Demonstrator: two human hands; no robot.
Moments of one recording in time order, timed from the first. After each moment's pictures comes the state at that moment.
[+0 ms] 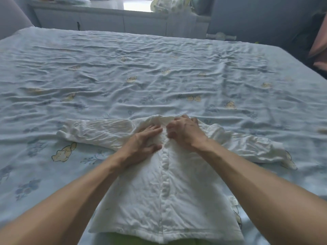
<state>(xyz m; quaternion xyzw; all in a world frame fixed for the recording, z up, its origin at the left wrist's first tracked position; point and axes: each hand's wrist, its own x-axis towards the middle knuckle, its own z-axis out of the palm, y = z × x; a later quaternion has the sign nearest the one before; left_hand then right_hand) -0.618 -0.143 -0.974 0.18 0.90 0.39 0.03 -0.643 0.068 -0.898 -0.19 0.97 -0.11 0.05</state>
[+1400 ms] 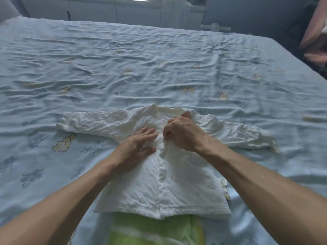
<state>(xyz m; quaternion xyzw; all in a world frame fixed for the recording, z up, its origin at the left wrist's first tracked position) -0.564 -0.148 -0.965 0.19 0.91 0.37 0.06 -0.598 0.083 -0.892 -0.33 0.94 -0.10 -0.03</state>
